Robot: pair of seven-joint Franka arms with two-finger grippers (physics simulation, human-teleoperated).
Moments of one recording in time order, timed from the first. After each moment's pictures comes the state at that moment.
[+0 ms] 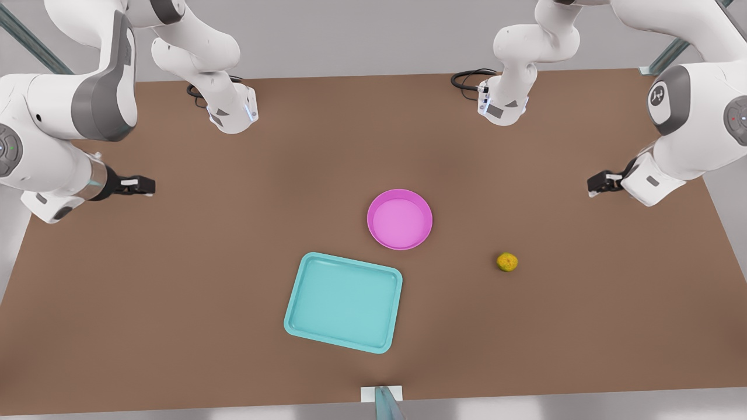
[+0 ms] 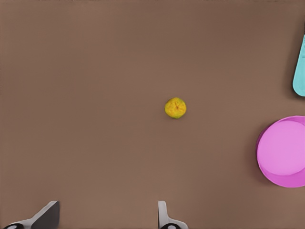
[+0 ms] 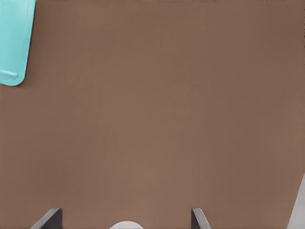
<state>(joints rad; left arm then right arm) -0.03 0.13 0.03 -1.46 0.03 1.49 0.08 0.03 0.20 0.00 -1.29 -0.10 1.24 -0.04</state>
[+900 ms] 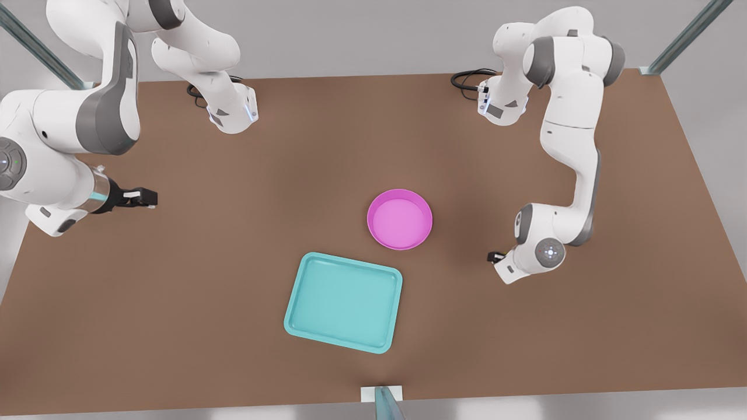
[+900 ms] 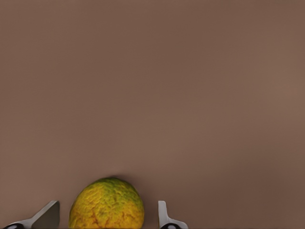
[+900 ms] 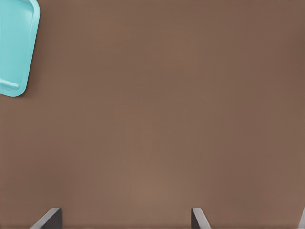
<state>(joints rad) -0.18 0.69 0.02 -1.71 0.01 2.23 0.10 0.03 0.23 0.00 -1.29 -0.09 1.30 -0.06</state>
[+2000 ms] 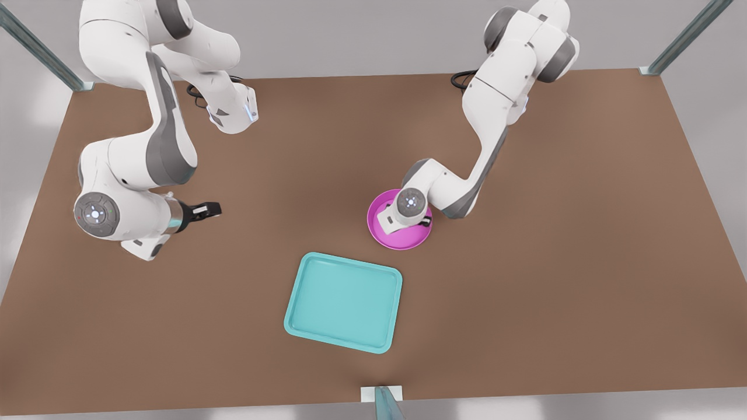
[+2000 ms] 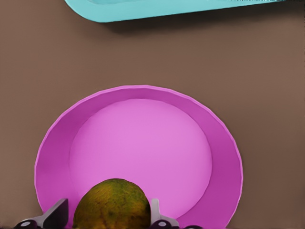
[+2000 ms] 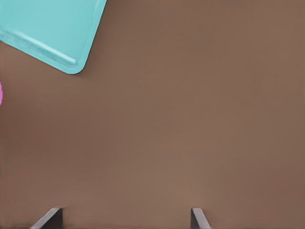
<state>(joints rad) -0.55 0.65 -0.17 -1.63 0.00 2.03 -0.35 0.07 0.33 0.12 -1.42 0.06 1.39 -0.06</state>
